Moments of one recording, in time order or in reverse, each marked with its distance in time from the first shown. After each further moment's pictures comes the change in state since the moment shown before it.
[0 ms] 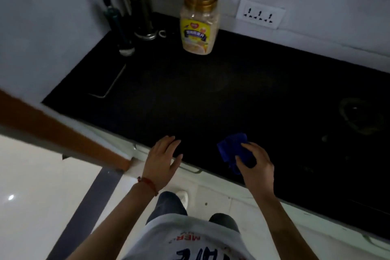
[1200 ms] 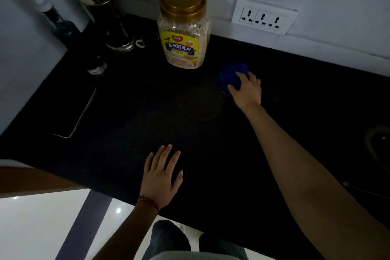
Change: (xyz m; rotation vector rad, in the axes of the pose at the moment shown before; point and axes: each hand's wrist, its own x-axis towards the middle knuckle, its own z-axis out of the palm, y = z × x) left_hand 0.109 -0.012 0.033 0.223 -0.084 -0.023; right_hand 0.328 -0.023 0.067 -0.328 -0.166 0.095
